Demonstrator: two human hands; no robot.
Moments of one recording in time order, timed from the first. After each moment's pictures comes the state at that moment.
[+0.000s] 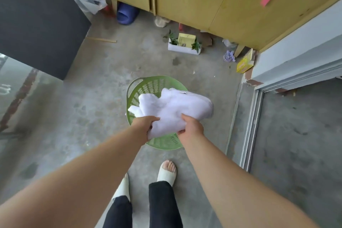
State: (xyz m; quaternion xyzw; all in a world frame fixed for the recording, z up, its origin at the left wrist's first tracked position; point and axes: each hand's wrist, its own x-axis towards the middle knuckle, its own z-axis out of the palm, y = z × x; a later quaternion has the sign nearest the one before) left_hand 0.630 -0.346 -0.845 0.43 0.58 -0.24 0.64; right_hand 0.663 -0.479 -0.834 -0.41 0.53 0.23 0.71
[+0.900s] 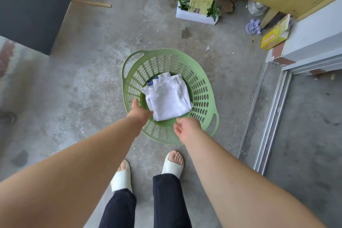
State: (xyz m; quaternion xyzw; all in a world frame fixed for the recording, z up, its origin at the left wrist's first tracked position) left_hand 0.628 -0.316 -0.996 0.60 0.53 -0.31 0.51; right_hand 0.657 -0.463 -0.997 -0.51 0.57 0.38 0.52
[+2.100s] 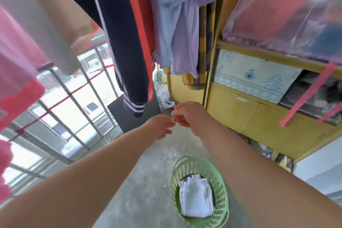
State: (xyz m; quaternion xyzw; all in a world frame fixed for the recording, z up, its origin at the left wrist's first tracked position) left_hand 0.596 -0.266 -0.425 0.70 0.40 -0.05 0.59; right_hand 0.687 -0.351 -0.417 -0.71 -0.10 0.40 0.58
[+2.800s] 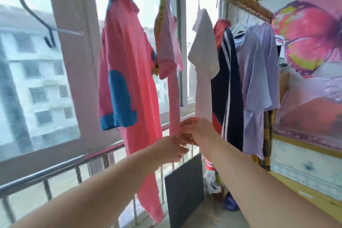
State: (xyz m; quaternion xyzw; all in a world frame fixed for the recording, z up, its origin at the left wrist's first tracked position) left_hand 0.313 -0.168 -0.200 0.81 0.30 0.13 0.48; right_hand 0.422 -0.234 -0.180 -0.64 -0.34 0.28 0.63
